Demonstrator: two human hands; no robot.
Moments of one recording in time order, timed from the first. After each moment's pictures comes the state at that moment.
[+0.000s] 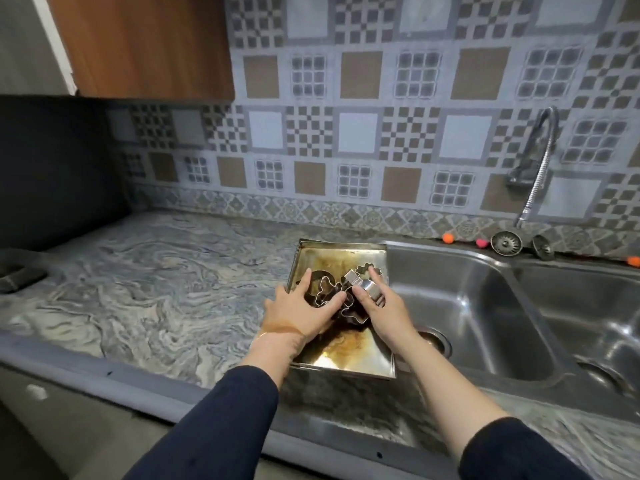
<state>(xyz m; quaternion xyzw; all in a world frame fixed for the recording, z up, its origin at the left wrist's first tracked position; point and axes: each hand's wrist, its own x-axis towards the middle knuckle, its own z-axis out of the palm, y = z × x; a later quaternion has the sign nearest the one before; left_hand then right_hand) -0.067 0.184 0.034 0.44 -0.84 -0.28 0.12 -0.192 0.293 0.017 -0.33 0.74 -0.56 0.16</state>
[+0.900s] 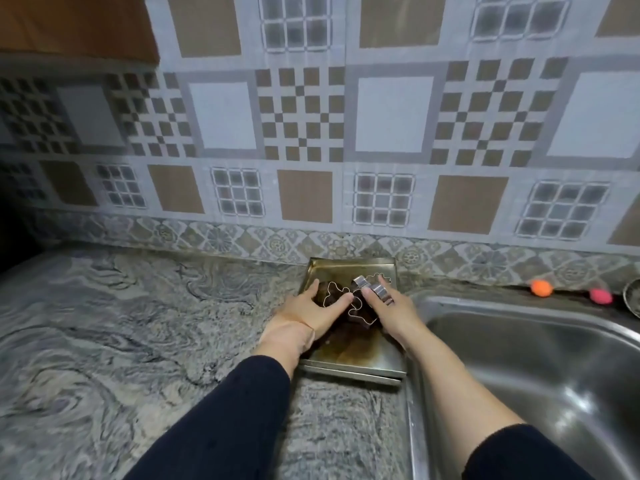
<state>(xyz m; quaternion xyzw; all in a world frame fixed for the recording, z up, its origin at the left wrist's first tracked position) -0.313 -0.099 0.002 0.41 -0.85 -0.32 0.02 -0.446 0.011 -0.034 -0.23 0.83 -0.47 0.19</state>
